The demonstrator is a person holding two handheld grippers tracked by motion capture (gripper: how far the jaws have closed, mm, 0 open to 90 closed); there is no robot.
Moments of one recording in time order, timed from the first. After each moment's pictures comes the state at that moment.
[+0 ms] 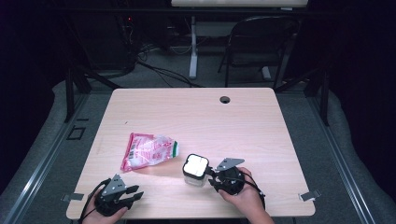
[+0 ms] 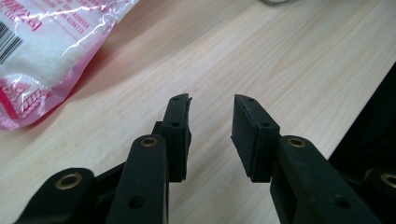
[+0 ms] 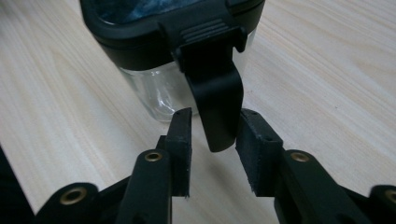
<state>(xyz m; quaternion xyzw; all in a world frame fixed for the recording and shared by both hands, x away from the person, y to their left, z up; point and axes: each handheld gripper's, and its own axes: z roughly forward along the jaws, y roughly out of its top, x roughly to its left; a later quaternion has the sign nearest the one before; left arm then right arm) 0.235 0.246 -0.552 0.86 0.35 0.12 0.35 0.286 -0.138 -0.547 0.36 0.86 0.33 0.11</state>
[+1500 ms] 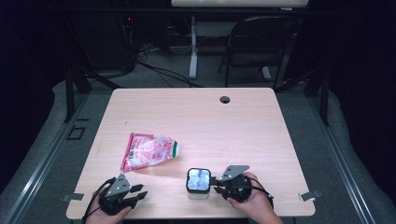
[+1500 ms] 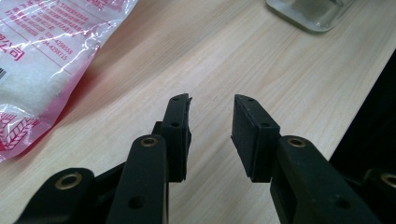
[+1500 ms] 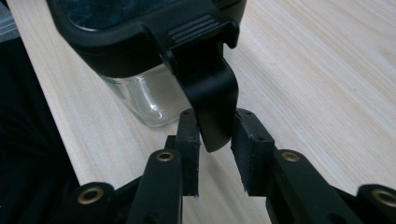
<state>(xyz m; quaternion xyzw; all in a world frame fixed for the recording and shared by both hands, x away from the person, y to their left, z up) 0.240 0.234 -0.550 0.87 0.32 0.12 0.36 0.270 -0.159 -0.547 0.28 0.90 0.33 0.09</state>
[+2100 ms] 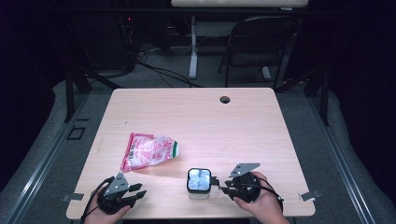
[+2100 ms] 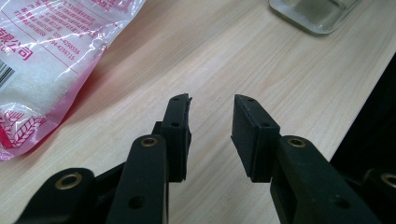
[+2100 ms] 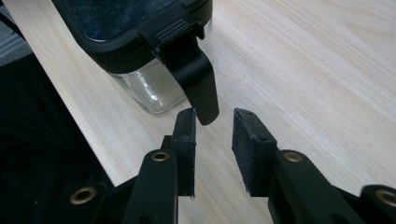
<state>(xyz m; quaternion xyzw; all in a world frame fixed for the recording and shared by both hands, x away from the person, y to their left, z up) 0.241 0.236 -0.547 0.87 0.32 0.12 0.36 0.261 -0.177 -0.525 0.35 0.88 0.32 0.08</state>
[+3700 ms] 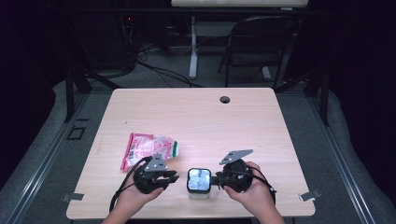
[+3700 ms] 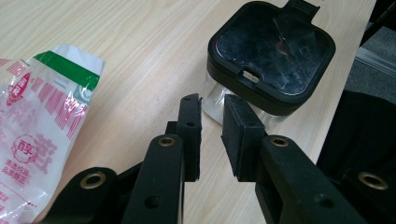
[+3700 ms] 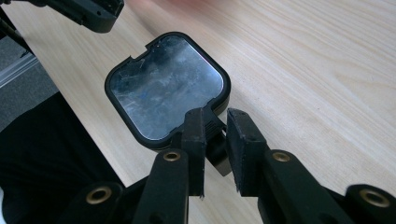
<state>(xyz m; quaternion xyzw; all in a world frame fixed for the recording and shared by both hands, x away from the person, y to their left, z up) 0.280 0.137 -0.497 0.89 0.26 0.08 0.37 0.270 -0.145 -0.476 0.37 0.87 0.32 0.07</state>
